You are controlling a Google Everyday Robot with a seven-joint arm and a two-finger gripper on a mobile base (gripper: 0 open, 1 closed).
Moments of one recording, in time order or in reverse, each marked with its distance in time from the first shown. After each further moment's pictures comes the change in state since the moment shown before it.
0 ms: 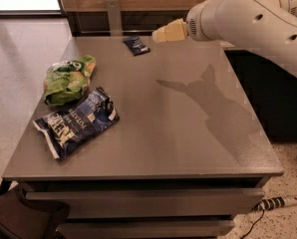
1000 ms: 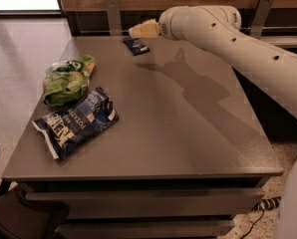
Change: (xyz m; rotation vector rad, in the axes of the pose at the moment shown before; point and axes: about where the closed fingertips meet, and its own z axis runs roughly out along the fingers) arm -0.031 0.038 0.127 -0.142 -0.162 0.000
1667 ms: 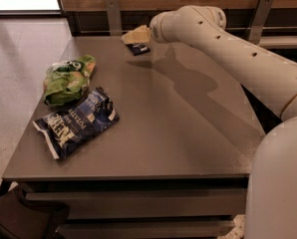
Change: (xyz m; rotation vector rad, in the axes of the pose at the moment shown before) arm 0.020 0.020 0.041 -0.068 0.080 0.010
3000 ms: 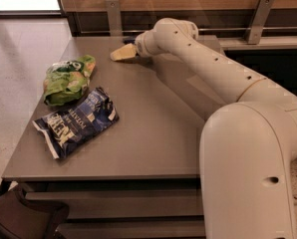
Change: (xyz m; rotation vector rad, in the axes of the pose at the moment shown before) arm 0.068 0.027 0.088 -0.108 0.173 0.076
